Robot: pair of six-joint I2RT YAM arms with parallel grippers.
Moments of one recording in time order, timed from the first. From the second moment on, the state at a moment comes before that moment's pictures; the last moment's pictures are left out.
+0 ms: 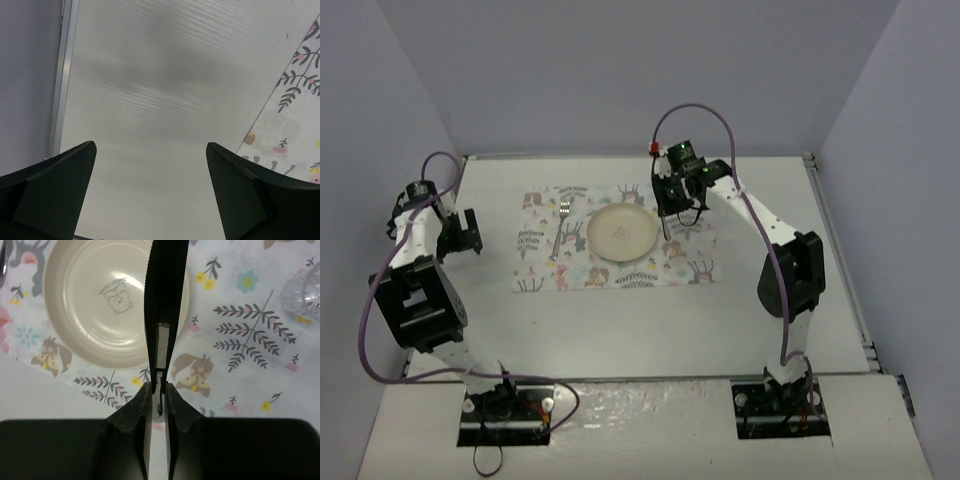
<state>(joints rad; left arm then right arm) 0.40 1.71 1.37 -0.81 0.01 0.06 0.50 1.94 1.77 -0.76 -0.11 0.10</state>
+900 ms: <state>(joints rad) 0.40 1.74 1.37 -0.80 0.00 0.06 0.37 2.20 1.78 -0.69 -0.14 0.21</state>
